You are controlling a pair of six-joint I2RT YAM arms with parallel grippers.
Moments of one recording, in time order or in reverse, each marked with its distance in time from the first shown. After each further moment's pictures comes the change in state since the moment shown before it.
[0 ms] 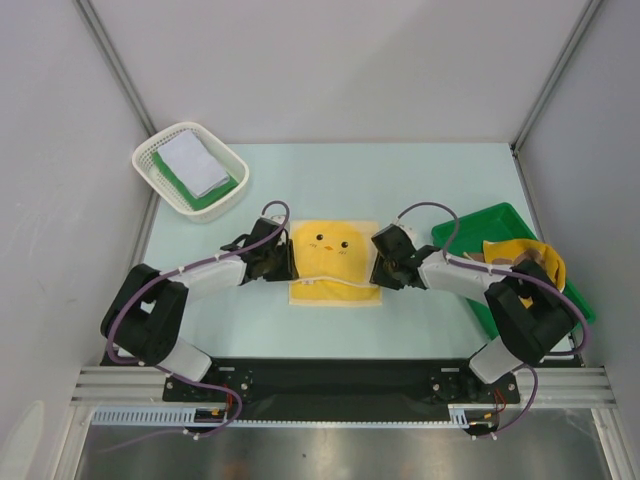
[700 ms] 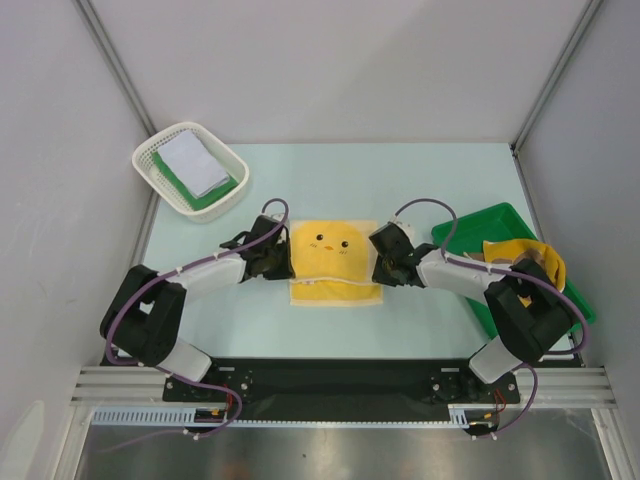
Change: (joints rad) left arm 0.000 -0.006 0.029 -0.048 0.010 -0.007; right arm 0.007 0.012 0.024 -0.019 0.044 -0.042
